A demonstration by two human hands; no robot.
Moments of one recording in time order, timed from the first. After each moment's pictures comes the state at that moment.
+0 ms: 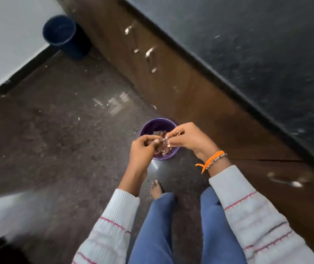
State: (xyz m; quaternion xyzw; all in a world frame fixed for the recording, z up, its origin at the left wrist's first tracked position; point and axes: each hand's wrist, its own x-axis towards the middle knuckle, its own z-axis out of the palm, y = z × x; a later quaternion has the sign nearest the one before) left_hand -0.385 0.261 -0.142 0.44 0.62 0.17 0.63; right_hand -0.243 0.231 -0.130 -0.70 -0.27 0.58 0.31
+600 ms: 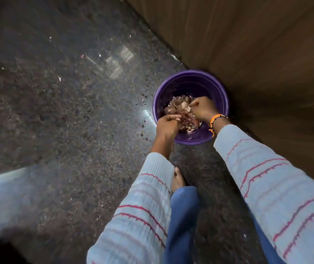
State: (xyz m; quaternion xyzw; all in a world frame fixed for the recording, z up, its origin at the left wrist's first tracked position) left_hand -0.416 0.329 -0.501 0.31 0.67 0.07 0.67; right_hand -0.290 0.327 -0.548 -0.82 -0.30 0.47 0.12
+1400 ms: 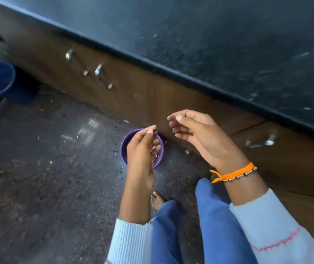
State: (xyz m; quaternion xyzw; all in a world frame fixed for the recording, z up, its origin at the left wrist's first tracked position) left_hand -0.343 0.254 -0.096 0.34 0.52 0.20 0.76; right_hand -0.239 0.183 -0.063 -0.63 -0.11 0.48 0.59
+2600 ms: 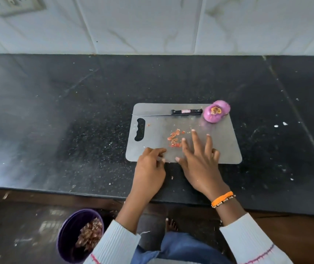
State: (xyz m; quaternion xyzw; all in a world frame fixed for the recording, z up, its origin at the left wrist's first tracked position) left_hand -0.071 0.015 -0.010 0.90 0.15 0.06 0.40; right_hand -0.015 -0.120 -0.012 -0.97 -0.21 0.10 0.04
